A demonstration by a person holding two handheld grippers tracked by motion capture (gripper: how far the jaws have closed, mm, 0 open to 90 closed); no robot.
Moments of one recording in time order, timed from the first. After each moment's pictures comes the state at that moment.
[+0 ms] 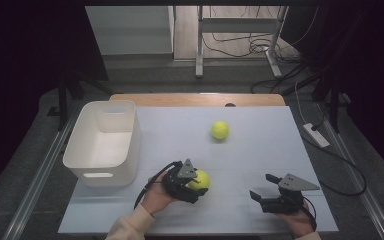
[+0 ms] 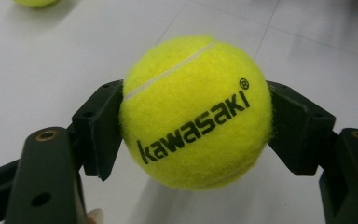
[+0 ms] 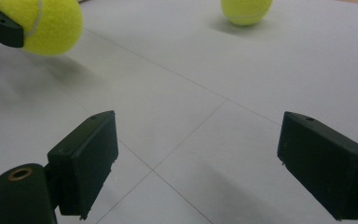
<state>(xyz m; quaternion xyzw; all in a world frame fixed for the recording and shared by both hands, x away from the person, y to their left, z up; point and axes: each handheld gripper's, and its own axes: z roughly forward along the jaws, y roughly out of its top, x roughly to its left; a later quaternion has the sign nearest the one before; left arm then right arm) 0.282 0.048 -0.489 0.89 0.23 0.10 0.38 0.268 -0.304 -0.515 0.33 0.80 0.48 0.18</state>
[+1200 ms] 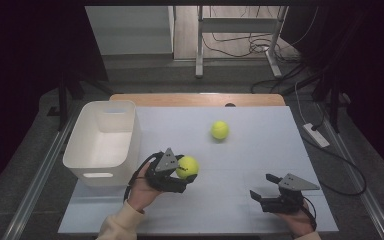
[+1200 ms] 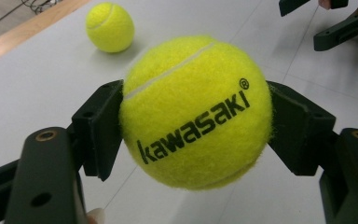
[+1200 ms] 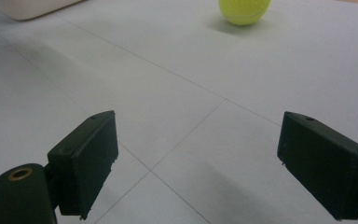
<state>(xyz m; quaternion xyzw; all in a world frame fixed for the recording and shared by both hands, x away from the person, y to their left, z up) 0.276 0.087 -0.454 0.84 0.27 0.16 0.44 0.269 -0.304 -0.516 0.33 0.79 0.48 0.18</state>
